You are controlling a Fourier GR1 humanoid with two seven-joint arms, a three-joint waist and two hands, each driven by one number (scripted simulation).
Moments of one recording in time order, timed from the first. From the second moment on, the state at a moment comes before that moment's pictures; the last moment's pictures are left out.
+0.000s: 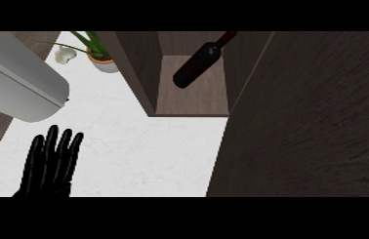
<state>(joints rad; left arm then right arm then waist) 0.26 0.59 -0.52 -2.06 0.64 0.43 -0.55 0.08 0.00 0.39 -2.48 -0.12 0.17 0.76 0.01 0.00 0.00</state>
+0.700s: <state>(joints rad) 0.38 0.69 -0.22 -2.04 0.80 0.22 -0.55 0.05 -0.01 0.73 -2.47 -0.02 0.07 0.78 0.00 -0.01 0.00</state>
